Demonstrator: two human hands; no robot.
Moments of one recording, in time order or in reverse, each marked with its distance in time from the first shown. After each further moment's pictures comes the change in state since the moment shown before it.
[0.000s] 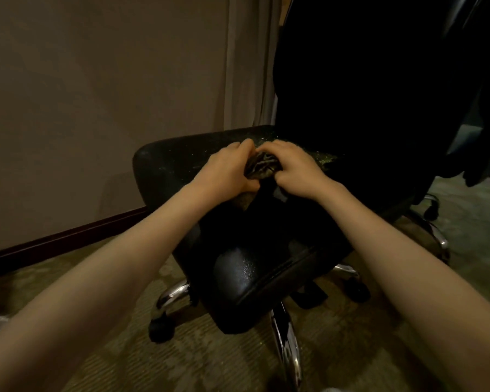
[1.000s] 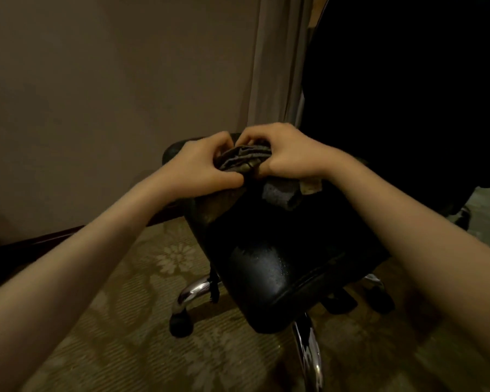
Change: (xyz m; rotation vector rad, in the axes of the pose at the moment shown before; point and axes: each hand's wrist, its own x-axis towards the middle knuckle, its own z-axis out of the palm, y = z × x) left_hand -0.063 -0.033 -0.062 -0.146 0.044 -0.152; right_hand 0.031 -0.072 -0.024 0.262 -0.255 -0.232
